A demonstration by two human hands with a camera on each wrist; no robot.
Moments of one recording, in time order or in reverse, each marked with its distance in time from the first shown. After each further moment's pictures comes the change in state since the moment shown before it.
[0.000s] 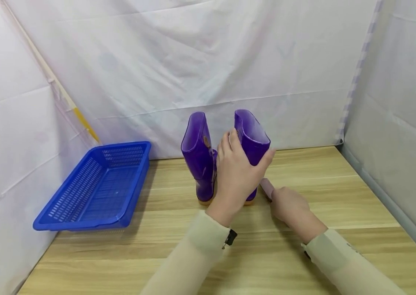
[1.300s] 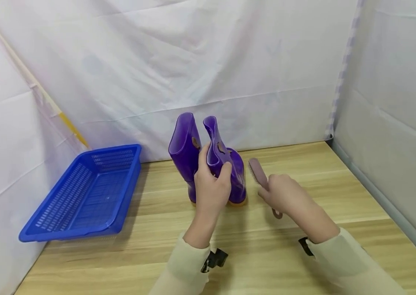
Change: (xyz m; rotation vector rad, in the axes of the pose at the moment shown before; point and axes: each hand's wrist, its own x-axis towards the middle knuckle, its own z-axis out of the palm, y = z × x) left_hand -0.031 -0.029 -0.024 -0.722 0.033 -0.198; right_hand -0.018 -0.013 -0.049 0.249 0.010 0.033
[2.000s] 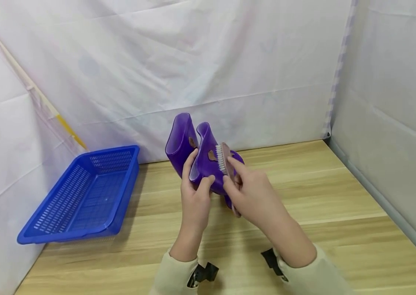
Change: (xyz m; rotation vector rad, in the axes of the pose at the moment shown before) left_hand -0.013 -0.018 -0.029 -0.326 -0.091 -0.071; right_hand -0.044 -0.096 -0.007 0.380 0.385 -0.243
